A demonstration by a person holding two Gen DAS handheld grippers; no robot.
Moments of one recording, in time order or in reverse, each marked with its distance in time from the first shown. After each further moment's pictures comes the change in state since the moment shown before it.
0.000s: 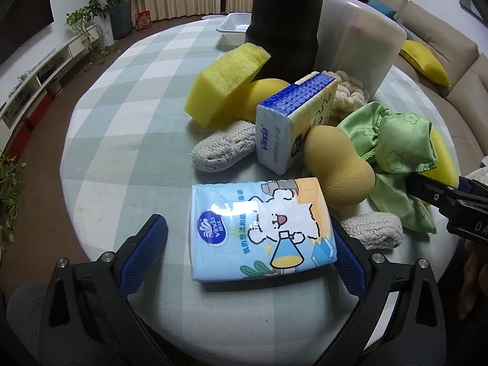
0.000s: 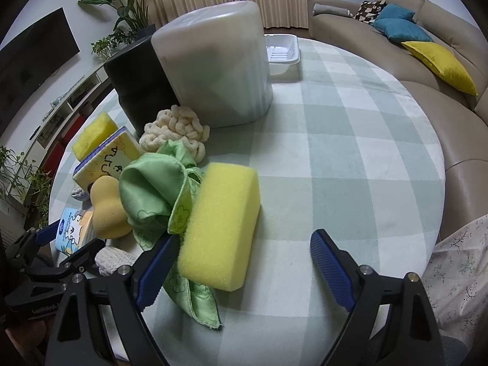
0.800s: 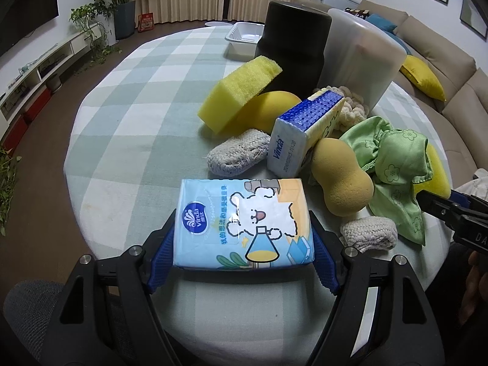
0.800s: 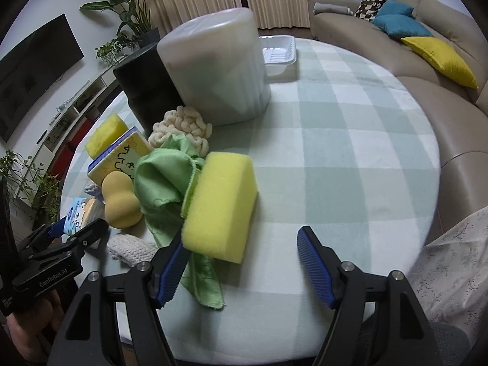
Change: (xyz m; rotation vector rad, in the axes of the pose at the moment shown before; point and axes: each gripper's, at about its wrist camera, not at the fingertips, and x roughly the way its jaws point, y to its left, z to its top) left arm -0.005 0.018 0.003 -0.048 -0.042 -0.056; right arm -0.019 -0.005 -0.010 -0.004 -0.008 0.007
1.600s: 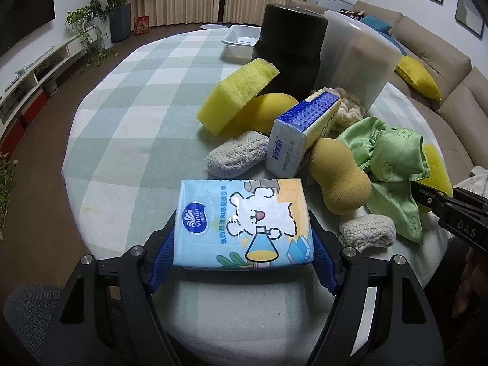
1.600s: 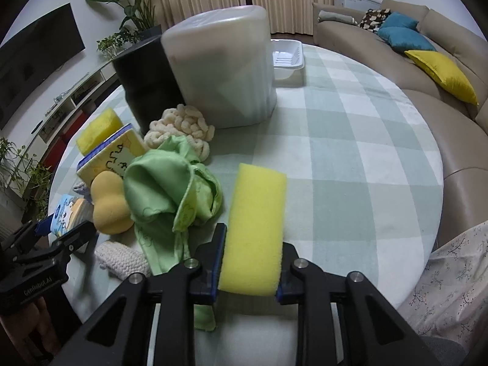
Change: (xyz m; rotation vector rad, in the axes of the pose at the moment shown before) left arm -0.003 0.002 -0.002 0.015 -0.014 -0.020; right arm 0.012 0.012 0.002 -0.054 -0.025 -0.011
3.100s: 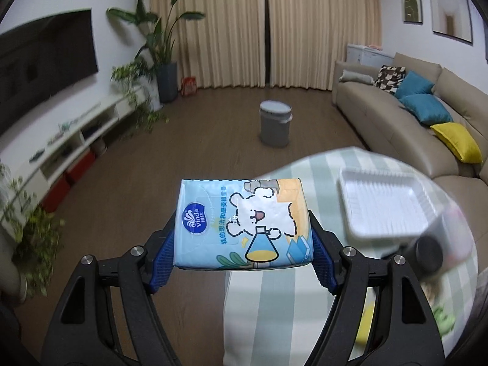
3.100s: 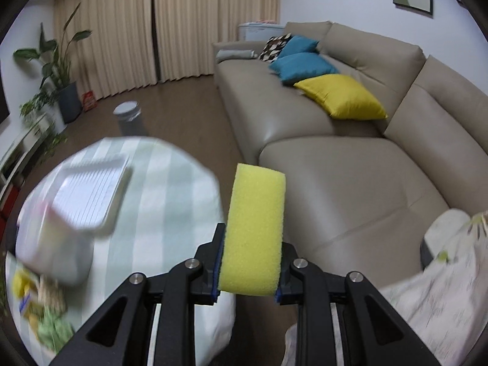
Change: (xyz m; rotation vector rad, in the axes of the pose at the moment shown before) left arm -0.060 0.160 0.252 0.011 -0.284 0.214; right arm -0.098 -0.253 0.174 0.224 -0.184 -0.366
